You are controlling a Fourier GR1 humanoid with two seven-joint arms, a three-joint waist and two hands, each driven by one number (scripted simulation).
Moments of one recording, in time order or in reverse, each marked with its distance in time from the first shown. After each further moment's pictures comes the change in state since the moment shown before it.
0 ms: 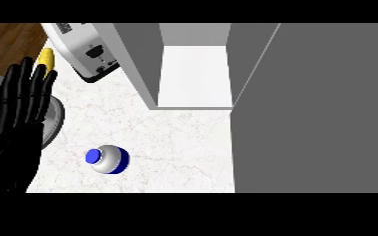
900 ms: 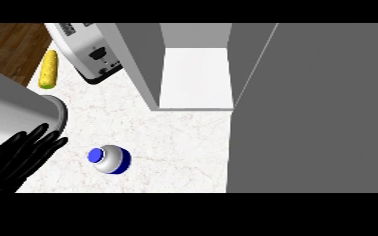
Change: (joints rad) left arm 0.270 0.319 0.096 0.013 0.721 -0.629 0.052; right arm 0.322 0.031 0.126 -0.304 -0.171 0.075 0.194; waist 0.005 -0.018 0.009
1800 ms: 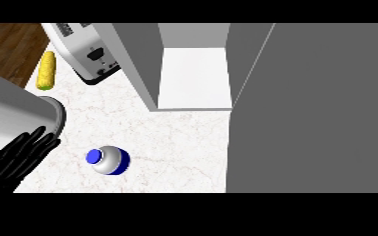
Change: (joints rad) left arm 0.026 -0.108 0.125 0.153 -0.163 -0.141 -0.048; right arm 0.306 0.001 0.082 -0.072 0.044 0.084 -0.137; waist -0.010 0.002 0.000
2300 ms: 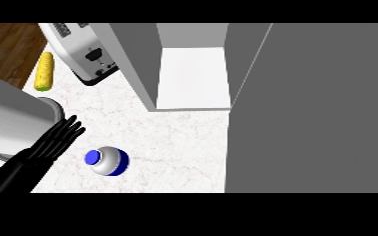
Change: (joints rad) left arm -0.131 -0.091 -0.010 0.292 -0.312 -0.027 -0.192; right arm 0.120 -0.015 0.006 -0.012 0.012 0.049 -0.097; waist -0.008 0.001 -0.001
